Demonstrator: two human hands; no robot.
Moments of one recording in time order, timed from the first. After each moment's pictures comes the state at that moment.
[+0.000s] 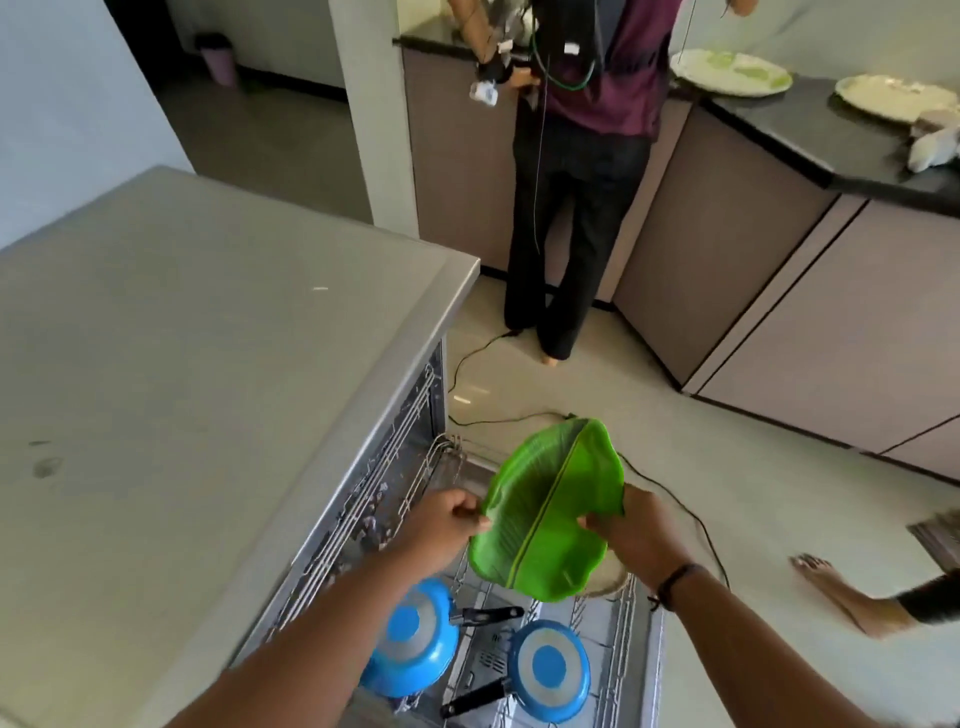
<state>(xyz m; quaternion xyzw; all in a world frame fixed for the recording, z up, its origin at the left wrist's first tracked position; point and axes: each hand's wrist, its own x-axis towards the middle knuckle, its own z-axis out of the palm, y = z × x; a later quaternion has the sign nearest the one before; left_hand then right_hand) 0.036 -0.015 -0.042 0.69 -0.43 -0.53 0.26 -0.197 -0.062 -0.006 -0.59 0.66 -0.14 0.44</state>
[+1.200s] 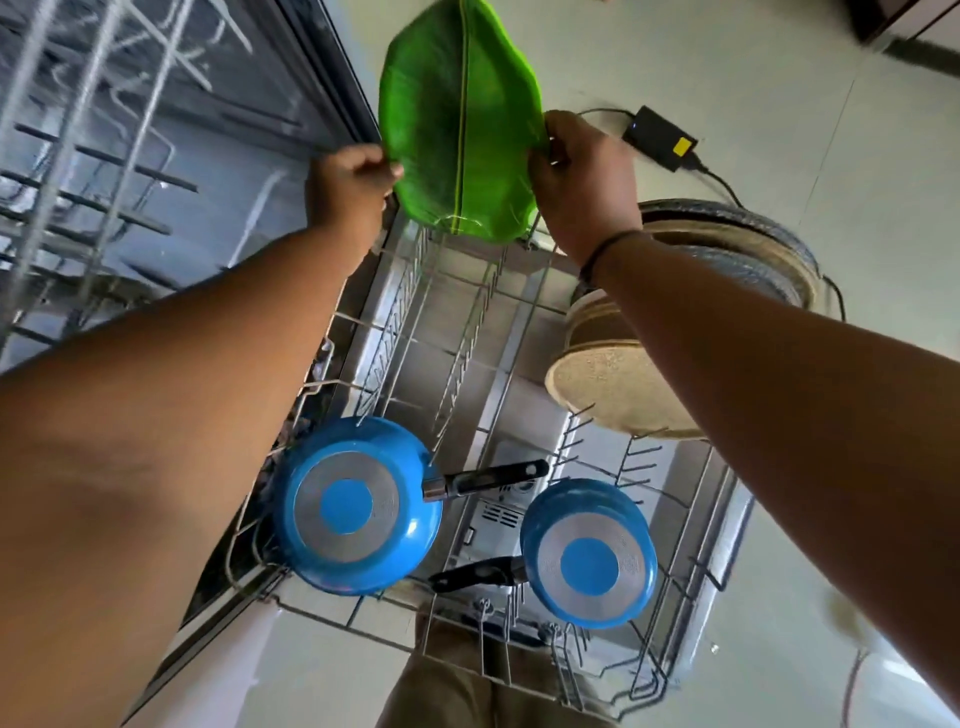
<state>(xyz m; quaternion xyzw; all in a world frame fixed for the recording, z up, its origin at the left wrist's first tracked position) 0.112 -0.248 -0.408 0.79 -0.29 -0.39 0.39 -0.107 -0.279 -0.369 -0.70 0.59 -0.23 0.32</state>
